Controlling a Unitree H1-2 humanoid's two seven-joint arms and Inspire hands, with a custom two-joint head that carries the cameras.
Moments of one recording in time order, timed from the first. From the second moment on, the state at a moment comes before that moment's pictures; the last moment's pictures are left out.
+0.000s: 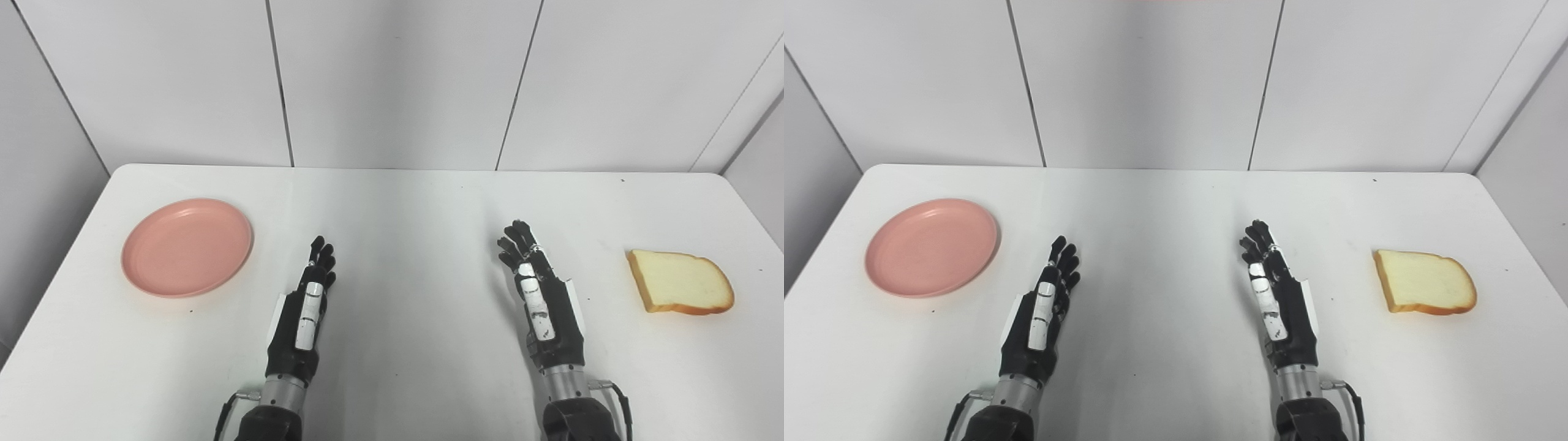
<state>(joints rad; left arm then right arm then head) -0.10 -0.11 -0.10 0.11 0.00 -0.13 -0.06 -0.10 -0.04 -0.01 0.11 0.08 -0.31 0.04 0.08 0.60</state>
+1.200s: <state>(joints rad) -0.14 -0.09 -0.09 0.12 0.00 -0.19 -0.05 -0.12 -0.06 0.01 0.10 0.14 -0.24 0.11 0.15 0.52</state>
